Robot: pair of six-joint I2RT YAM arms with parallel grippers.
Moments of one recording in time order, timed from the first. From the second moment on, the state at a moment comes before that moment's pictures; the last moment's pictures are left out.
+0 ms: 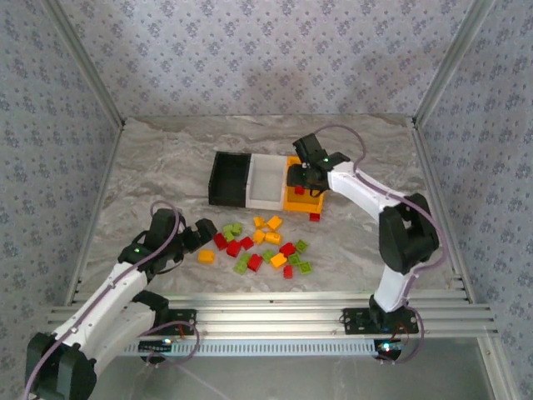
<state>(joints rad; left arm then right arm) -0.40 0.78 0.46 -0.52 0.12 -0.91 0.51 1.73 1.35 -0.64 0.13 0.54</state>
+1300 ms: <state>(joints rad) -0.40 0.86 0.46 -0.50 0.12 -0.91 0.37 1.68 1.14 -0.60 0.09 0.57</state>
